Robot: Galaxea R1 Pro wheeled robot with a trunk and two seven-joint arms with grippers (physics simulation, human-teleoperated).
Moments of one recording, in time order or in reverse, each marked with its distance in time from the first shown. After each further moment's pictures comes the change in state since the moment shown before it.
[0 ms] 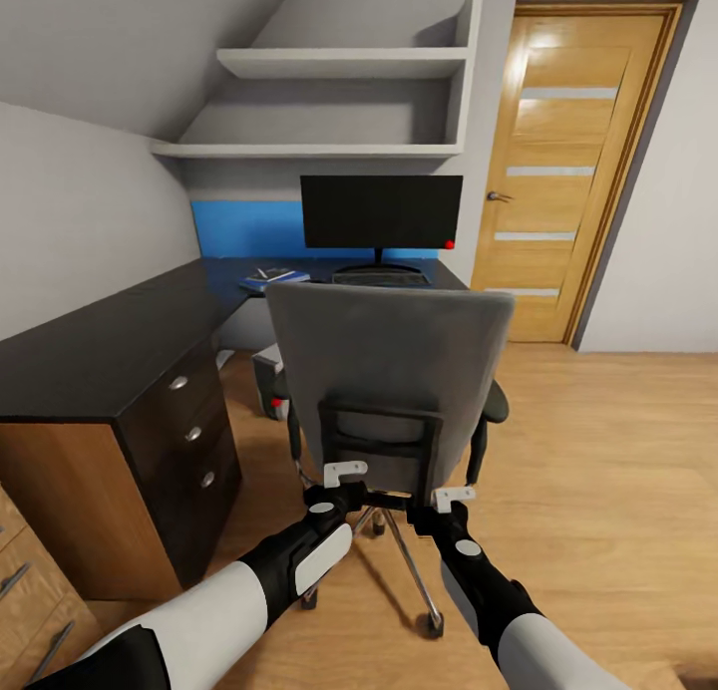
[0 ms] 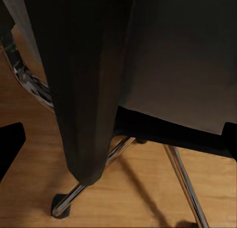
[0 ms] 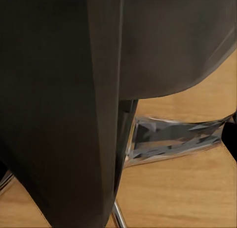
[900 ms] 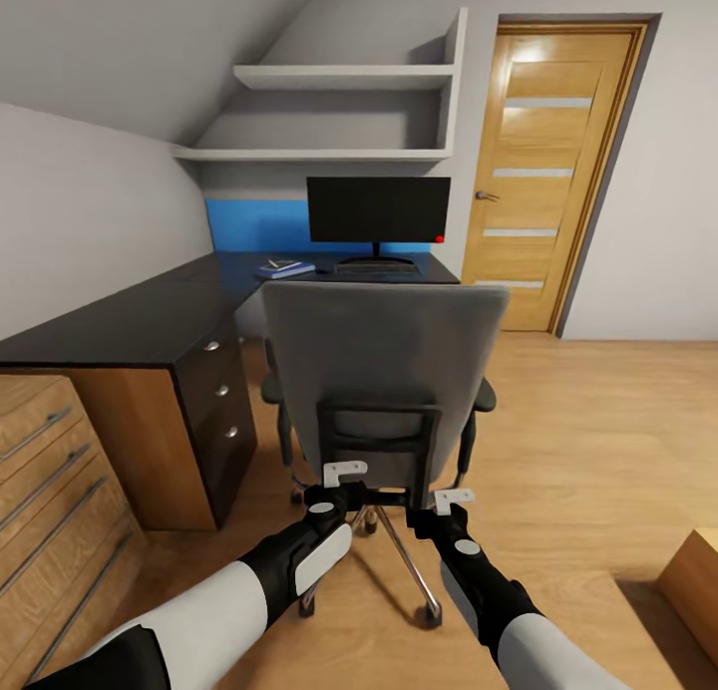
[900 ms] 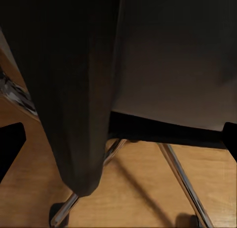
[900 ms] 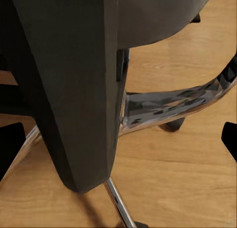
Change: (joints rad) left arm 0.000 0.000 0.001 0.000 -0.007 0.000 0.003; right arm 0.000 0.001 0.000 0.000 0.000 0.044 0.005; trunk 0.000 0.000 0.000
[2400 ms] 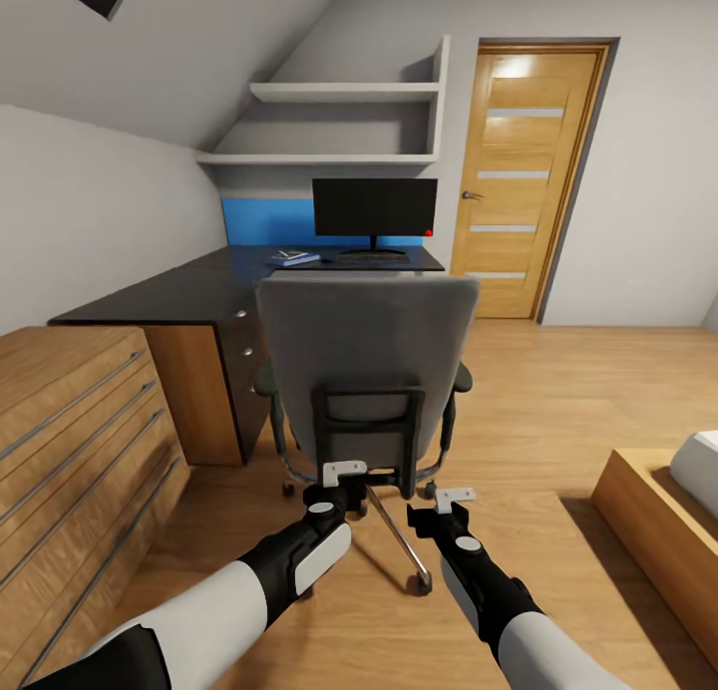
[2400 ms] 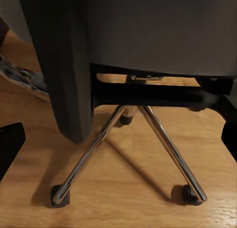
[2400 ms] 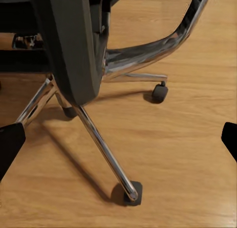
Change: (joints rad) left arm -0.001 0.000 0.005 0.005 -0.010 0.000 -0.001; right arm 0.000 0.000 -0.012 -0.018 0.000 0.040 0.001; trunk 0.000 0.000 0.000
